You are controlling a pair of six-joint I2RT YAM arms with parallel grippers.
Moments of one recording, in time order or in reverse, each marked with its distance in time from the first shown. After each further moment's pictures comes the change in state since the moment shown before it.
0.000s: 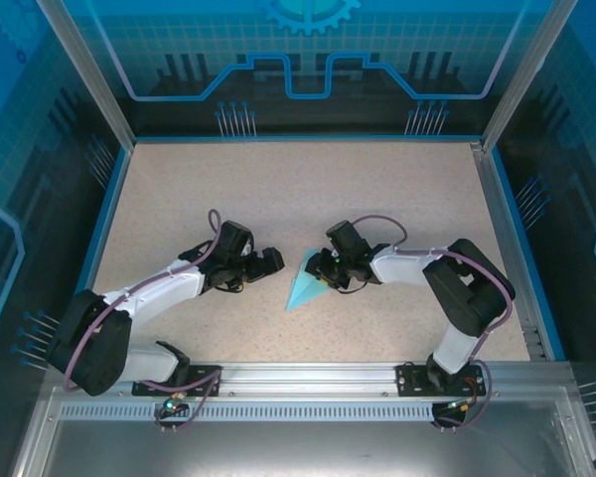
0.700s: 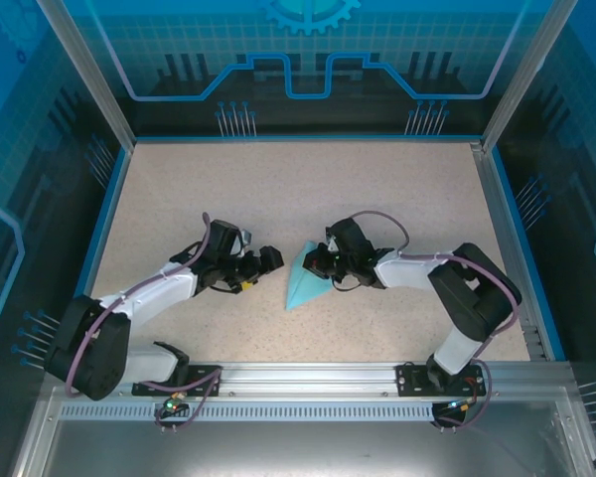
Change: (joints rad) left arm 0.087 -0.043 -0.056 0.101 0.292 0.000; right arm -0.003 -0.066 -0.055 0.218 -0.085 -0.038
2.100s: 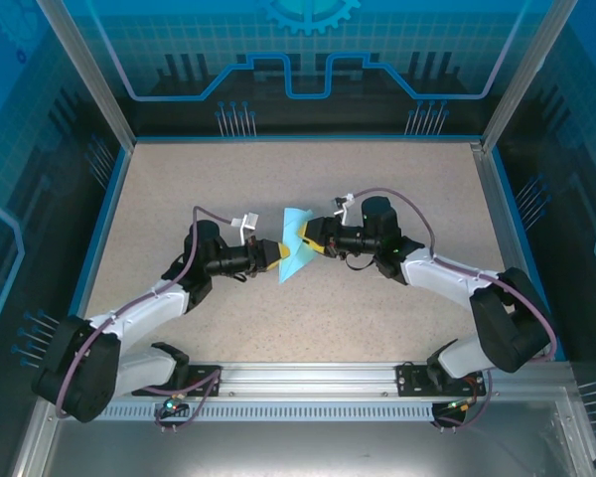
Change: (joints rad) left arm 0.005 -0.112 -0.139 0.636 0.343 -0.237; right arm -0.117 -0.212 0.000 0.143 -0.299 0.088
